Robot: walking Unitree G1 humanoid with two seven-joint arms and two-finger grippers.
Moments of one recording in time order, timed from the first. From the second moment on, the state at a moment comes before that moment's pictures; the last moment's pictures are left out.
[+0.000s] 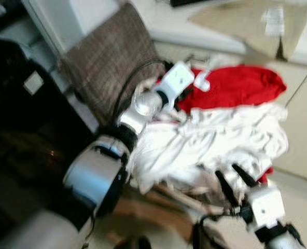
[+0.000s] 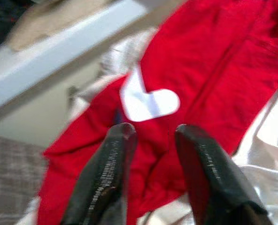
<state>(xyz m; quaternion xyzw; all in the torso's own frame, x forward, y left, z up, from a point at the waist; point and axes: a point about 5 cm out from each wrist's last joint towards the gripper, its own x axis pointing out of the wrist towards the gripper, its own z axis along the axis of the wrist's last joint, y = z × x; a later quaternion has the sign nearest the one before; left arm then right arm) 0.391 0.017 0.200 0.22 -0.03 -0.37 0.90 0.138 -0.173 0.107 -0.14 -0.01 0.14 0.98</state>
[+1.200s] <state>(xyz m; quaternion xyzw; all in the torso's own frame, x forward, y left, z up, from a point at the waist) 0.381 -0.014 0.191 0.25 -0.02 -0.39 0.89 0.075 -0.181 0.089 -0.19 0.05 0.10 0.98</state>
